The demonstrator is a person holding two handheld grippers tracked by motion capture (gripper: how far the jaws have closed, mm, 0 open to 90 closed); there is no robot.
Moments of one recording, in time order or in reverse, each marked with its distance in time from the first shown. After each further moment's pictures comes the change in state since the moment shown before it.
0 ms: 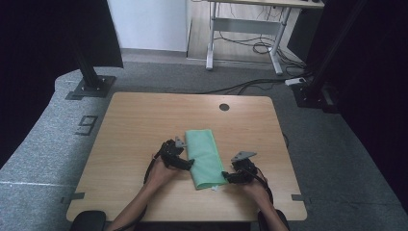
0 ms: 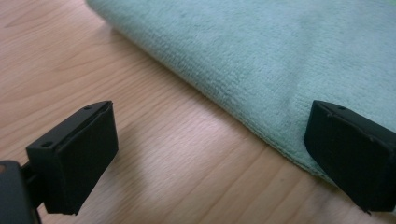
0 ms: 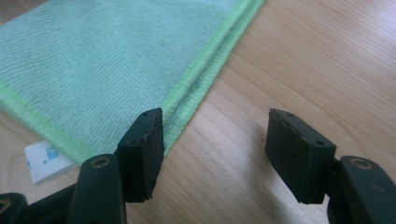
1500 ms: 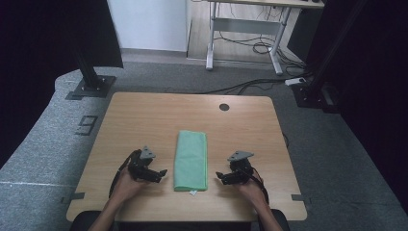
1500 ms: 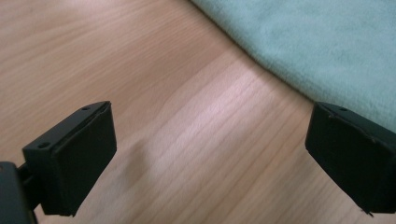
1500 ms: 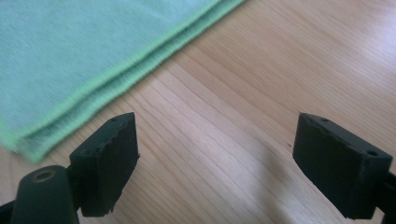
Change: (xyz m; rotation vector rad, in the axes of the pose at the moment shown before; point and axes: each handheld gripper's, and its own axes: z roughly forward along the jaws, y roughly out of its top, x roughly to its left) left arm 0.034 -0.072 -0.082 -0.014 -0.019 -0.032; right arm 0.011 0.008 0.004 -0.071 0.001 -0.010
